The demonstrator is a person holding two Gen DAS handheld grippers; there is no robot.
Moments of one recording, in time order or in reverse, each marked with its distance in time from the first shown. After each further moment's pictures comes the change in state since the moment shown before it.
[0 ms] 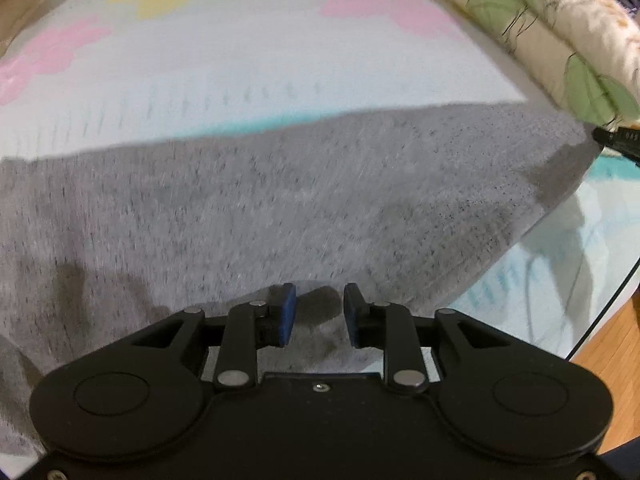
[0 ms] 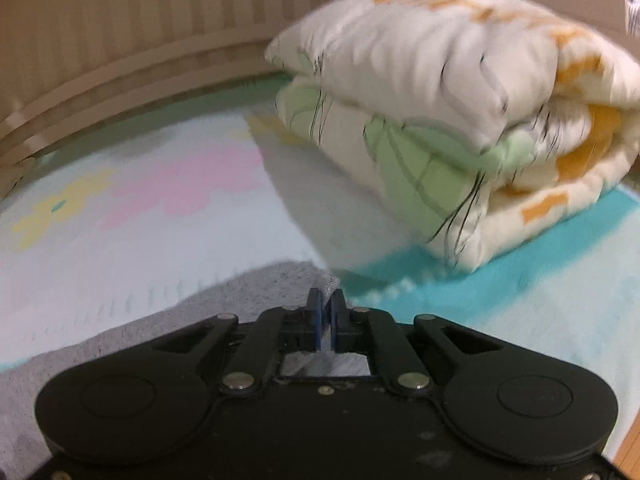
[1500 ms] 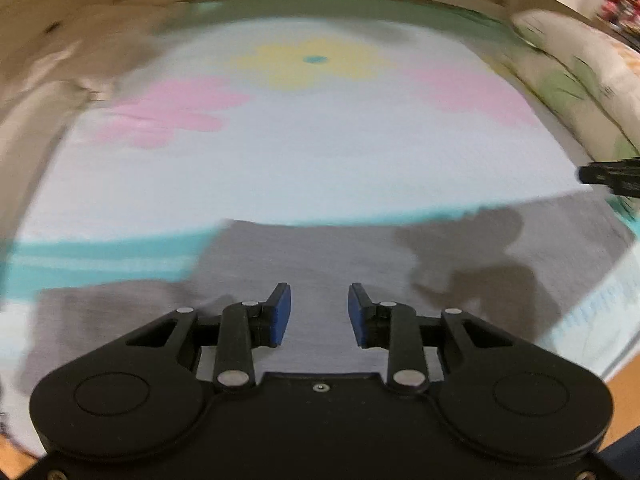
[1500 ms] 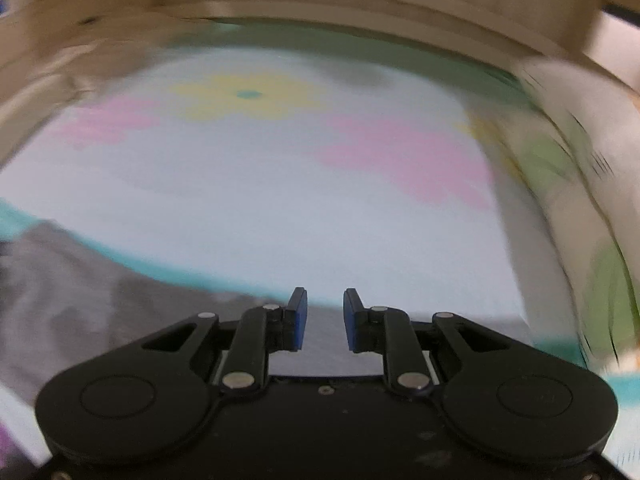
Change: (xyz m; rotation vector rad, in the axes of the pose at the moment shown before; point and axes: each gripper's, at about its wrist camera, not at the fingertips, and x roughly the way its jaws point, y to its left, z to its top) left arm -0.121 0.126 0.018 -0.086 -0.136 0.214; right arm -0.053 0.202 0.023 -0.545 0.194 0.349
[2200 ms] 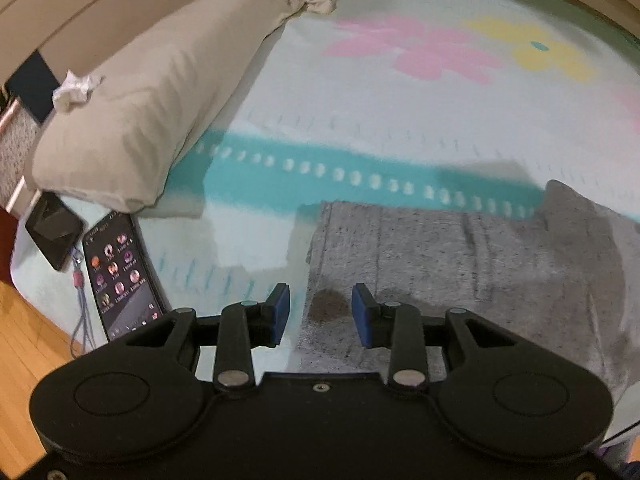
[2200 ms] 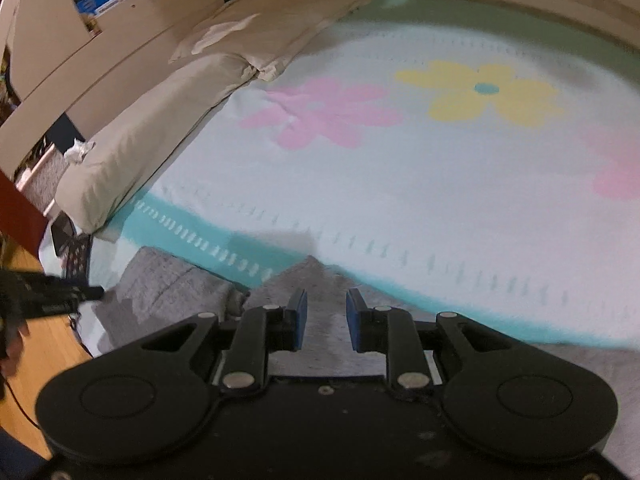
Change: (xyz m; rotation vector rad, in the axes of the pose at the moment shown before) left arm -0.002 0.221 -0.053 -0.254 0.136 0.268; right arm 0.037 0.222 0.079 0.018 0.136 0.408
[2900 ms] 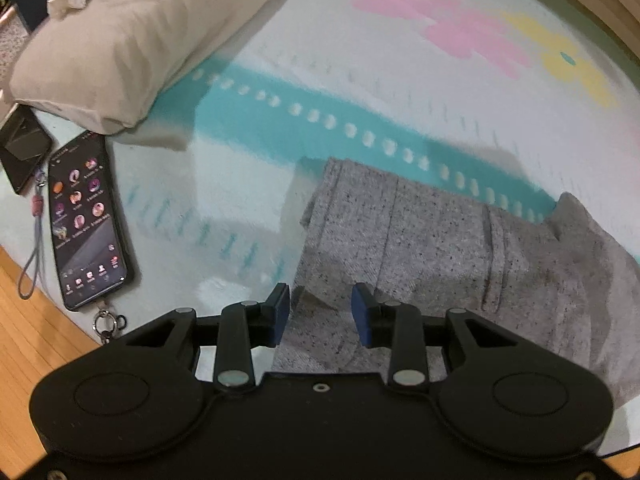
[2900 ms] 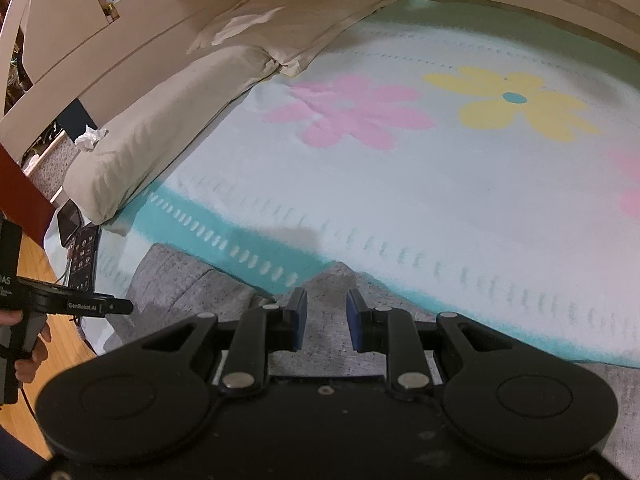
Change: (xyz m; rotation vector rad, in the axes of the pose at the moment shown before) left arm 0.026 0.024 -0.005 -0.176 0.124 -0.089; right arm 0.010 0.029 0.006 -0.072 -0.007 0.016
